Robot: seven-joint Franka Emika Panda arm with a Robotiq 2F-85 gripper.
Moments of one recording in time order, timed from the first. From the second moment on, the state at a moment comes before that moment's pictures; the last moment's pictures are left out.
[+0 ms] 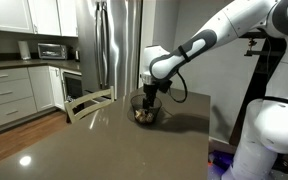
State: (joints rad) arm -0.03 -0.11 -0.08 -2.38 -0.14 2.27 -0.08
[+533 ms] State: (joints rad) arm -0.03 -0.08 -0.08 -2.35 -0.14 2.24 -0.08
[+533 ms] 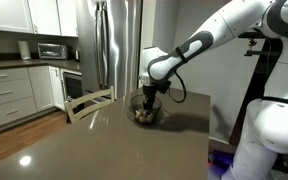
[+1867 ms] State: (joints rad) arm -0.03 -0.04 -0.08 -2.29 -0.14 2.11 -0.08
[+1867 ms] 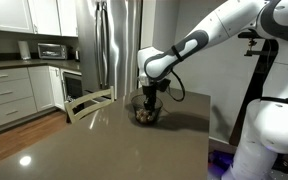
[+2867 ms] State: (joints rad) arm -0.04 -0.03 -0.08 -2.28 -0.14 2.09 -0.08
